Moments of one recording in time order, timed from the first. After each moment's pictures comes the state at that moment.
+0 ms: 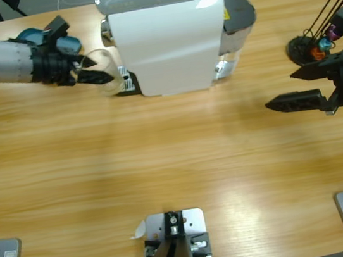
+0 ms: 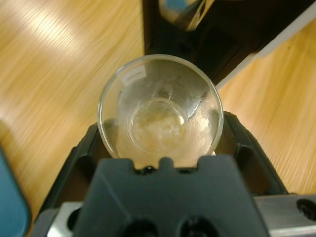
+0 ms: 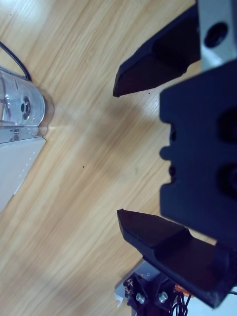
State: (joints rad) arm 0 -0.51 1.81 -0.87 -0.10 -0.47 0.34; arm 1 0.44 1.20 -0.65 0.30 0.29 -0.03
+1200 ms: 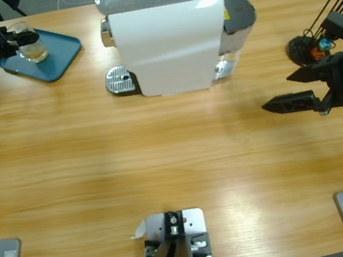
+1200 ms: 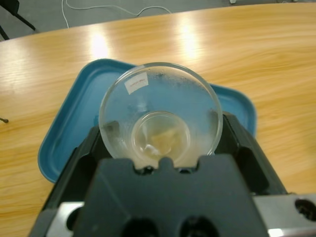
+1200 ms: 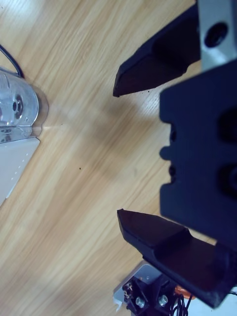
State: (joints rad) arm 0 -0.20 1.95 -0.80 -0.55 -0.07 0.03; arm 1 0.44 1.24 -0.65 0.29 0.29 -0.03
